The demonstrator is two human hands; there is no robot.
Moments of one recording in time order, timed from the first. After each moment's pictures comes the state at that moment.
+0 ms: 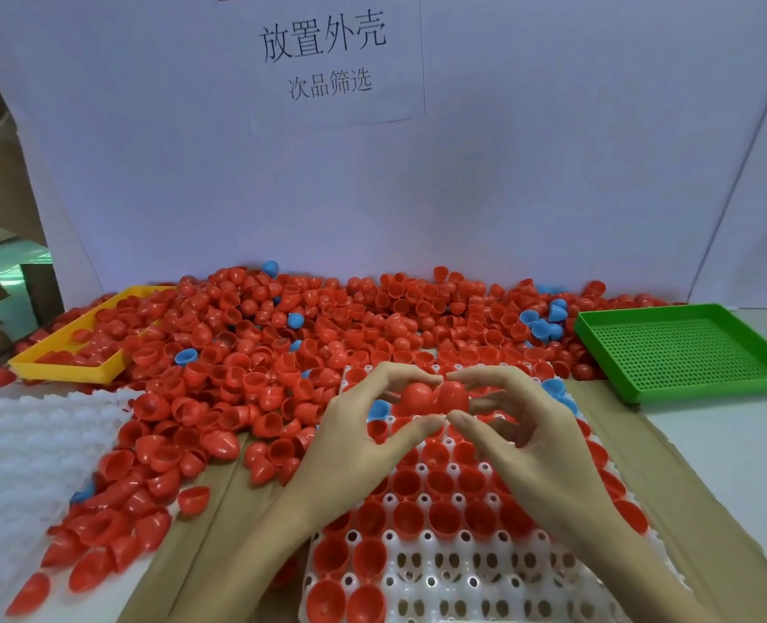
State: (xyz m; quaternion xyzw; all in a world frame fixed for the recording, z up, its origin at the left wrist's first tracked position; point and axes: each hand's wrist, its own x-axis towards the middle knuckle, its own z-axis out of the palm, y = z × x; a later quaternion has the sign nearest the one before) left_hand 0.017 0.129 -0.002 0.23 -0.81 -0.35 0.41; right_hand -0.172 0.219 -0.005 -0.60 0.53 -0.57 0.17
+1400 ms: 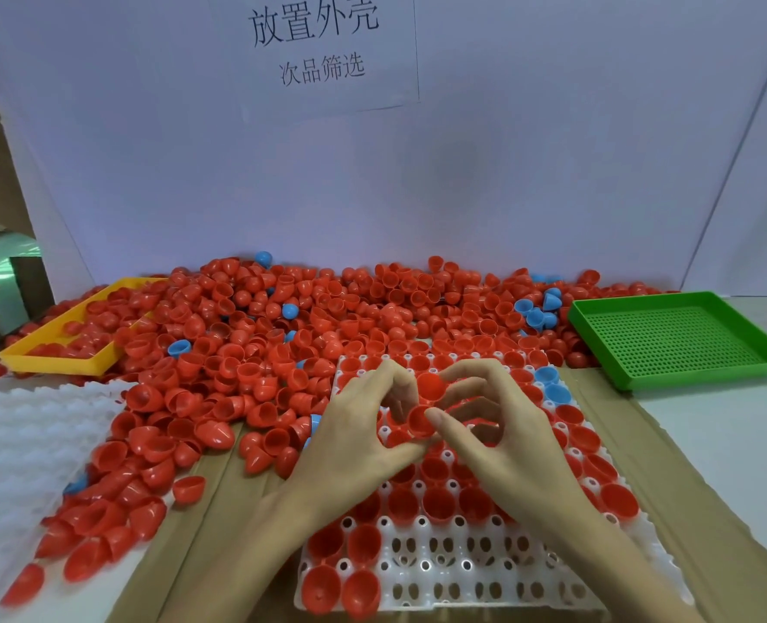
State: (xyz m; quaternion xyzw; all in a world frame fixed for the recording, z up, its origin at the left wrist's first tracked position) left_hand 0.013 0.127 -0.018 0.23 -0.85 -0.23 0.41; right_hand -0.162 0.218 -0.017 -0.60 0.54 -0.55 0.20
